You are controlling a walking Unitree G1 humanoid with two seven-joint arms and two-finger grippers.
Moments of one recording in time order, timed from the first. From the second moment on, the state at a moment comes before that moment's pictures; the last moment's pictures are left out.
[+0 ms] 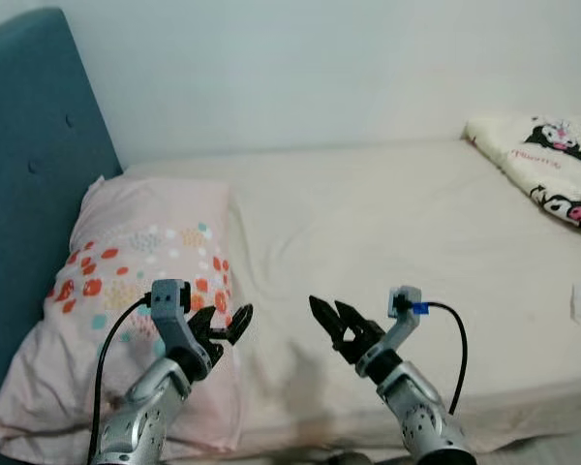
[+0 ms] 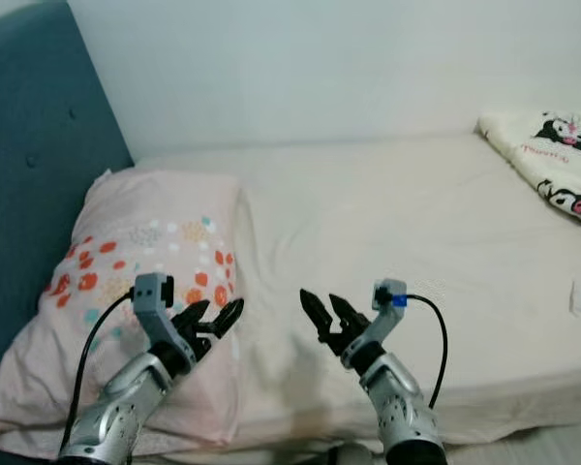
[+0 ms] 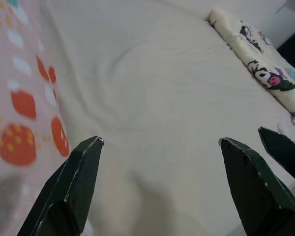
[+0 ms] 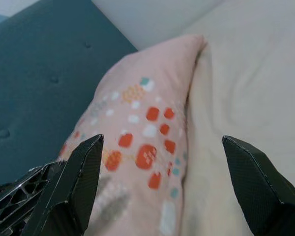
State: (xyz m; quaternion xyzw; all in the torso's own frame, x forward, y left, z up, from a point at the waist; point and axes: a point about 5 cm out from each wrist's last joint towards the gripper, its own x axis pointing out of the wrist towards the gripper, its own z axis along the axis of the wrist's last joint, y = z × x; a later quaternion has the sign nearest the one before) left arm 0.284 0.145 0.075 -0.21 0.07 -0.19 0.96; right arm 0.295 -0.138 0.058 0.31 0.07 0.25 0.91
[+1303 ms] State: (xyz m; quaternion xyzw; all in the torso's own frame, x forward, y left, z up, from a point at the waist) left arm 0.236 0.190 -0.018 -0.13 0.23 -0.07 0.96; right arm 0.259 -0.156 -0.014 0.15 0.25 0.18 0.94
